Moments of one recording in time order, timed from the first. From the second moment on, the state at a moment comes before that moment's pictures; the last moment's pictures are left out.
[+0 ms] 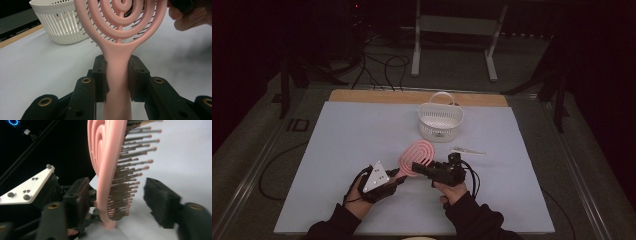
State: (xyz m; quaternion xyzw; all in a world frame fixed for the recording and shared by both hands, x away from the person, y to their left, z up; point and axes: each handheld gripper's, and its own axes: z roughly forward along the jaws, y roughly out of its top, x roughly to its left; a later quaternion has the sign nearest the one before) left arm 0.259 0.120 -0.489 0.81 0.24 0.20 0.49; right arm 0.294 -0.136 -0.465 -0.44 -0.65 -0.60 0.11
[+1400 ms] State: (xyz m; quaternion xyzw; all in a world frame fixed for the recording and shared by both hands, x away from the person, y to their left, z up) left arm 0.264 0.118 -0.487 0.81 0.26 0.15 0.50; right arm 0.289 -0.136 -0.464 -0.42 -0.67 -0.61 0.06
